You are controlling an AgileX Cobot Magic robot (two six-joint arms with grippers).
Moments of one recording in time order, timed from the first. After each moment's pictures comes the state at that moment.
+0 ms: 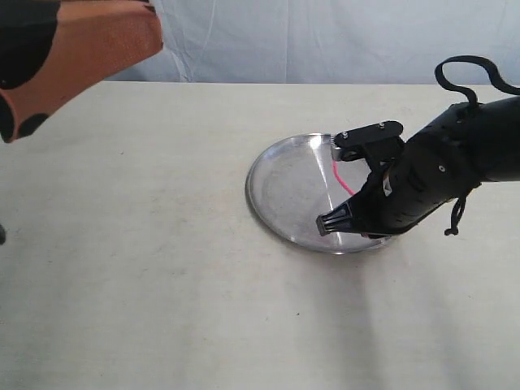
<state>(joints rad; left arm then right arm) -0.73 0.77 -0.74 1.74 -0.40 -1.65 0.39 1.70 -0.84 -0.21 0.44 0.35</state>
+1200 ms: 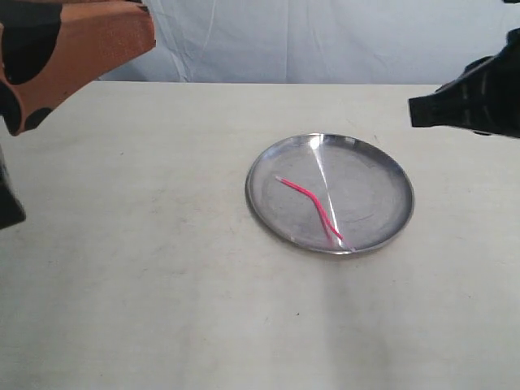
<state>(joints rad) -0.73 0.77 -0.73 1.75 -0.34 -1.66 0.39 1.01 -0.86 -0.28 0.62 0.34</state>
